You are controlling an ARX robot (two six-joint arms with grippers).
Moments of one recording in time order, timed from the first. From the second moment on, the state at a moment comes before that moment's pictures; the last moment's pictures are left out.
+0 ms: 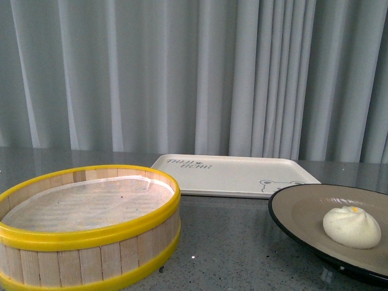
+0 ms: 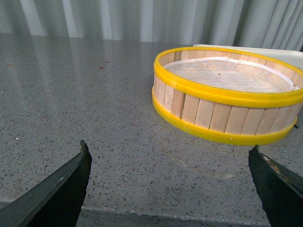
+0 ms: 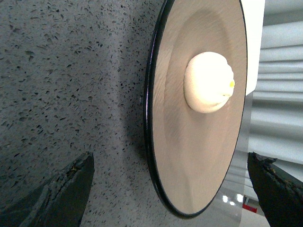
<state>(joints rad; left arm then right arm) 0.00 0.00 0.03 0.00 0.00 0.00 0.08 0.93 0.59 -0.21 -0.15 -1.42</state>
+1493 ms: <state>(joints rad) 0.00 0.00 0.03 0.00 0.00 0.00 0.11 1.05 0.55 0.08 -0.13 -1.60</state>
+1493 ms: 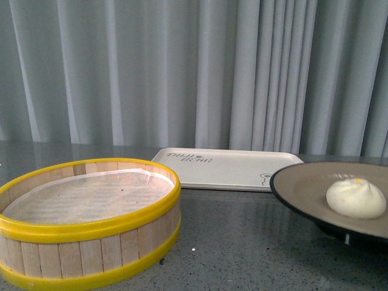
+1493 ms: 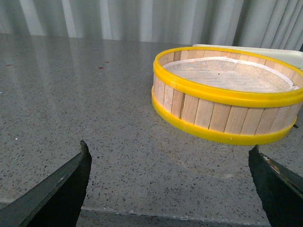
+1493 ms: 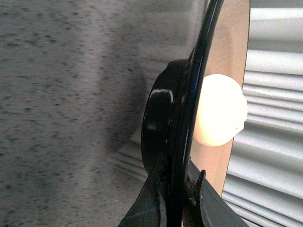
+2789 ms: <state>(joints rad) 0.00 0.00 0.03 0.00 0.00 0.00 0.06 1.90 1.42 0.11 -0.24 -1.50</state>
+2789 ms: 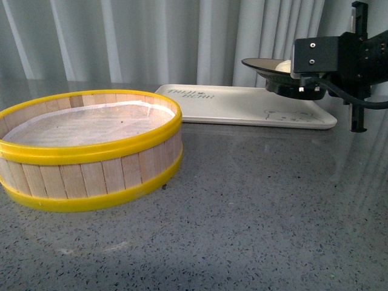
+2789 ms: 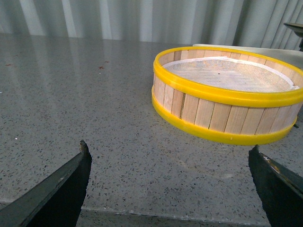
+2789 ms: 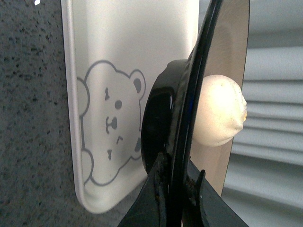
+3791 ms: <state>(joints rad) 0.00 0.00 0.03 0.00 0.00 0.00 0.14 2.08 1.66 -0.03 -0.21 -1.51</state>
